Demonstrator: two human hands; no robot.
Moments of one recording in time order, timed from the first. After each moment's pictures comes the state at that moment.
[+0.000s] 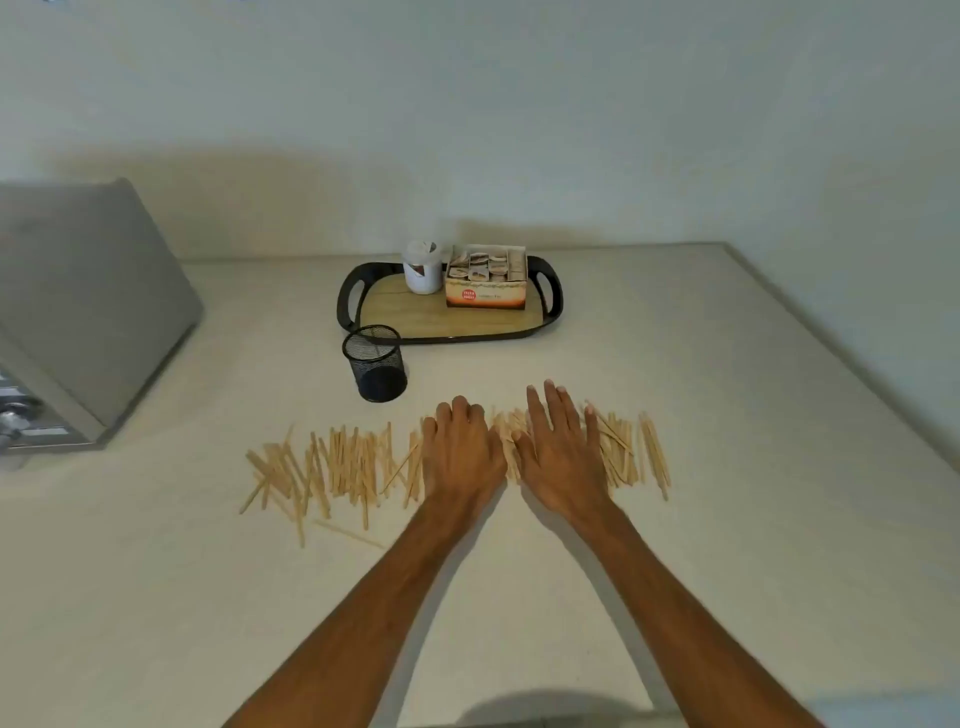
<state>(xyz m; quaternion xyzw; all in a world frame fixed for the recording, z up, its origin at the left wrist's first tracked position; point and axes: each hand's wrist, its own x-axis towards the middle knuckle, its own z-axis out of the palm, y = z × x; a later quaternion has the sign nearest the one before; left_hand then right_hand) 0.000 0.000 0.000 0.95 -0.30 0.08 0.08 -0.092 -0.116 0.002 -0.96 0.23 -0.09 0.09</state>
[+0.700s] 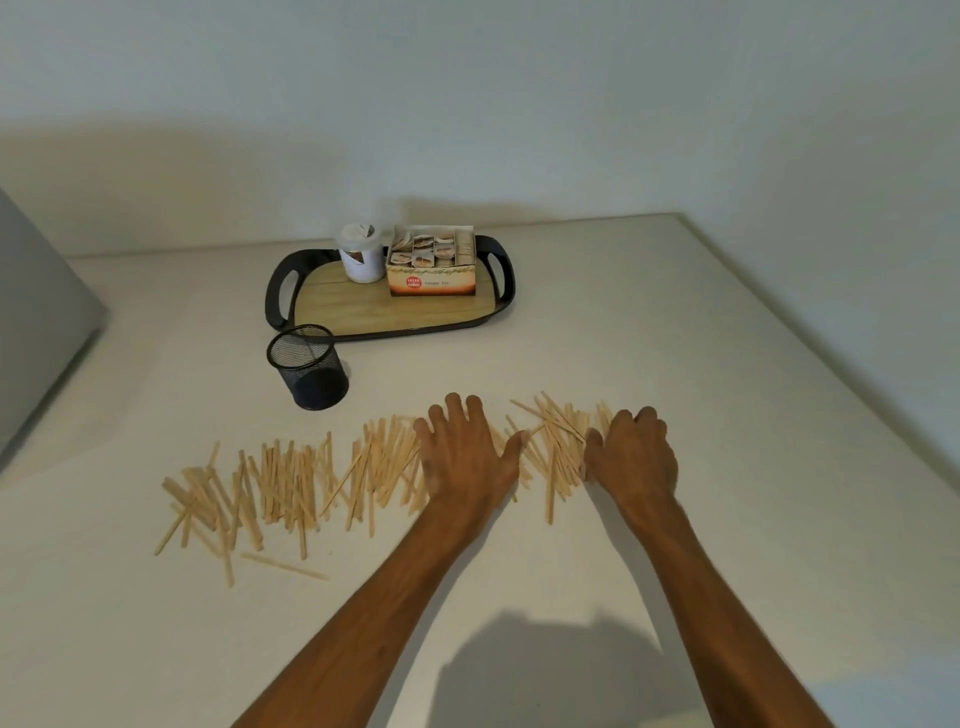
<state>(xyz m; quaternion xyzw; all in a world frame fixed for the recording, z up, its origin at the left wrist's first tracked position) -0.024 -0.064 -0.006 0.96 -0.28 0.04 0.04 -0.147 -0.213 0.008 -0.87 0.48 -0.05 0.11</state>
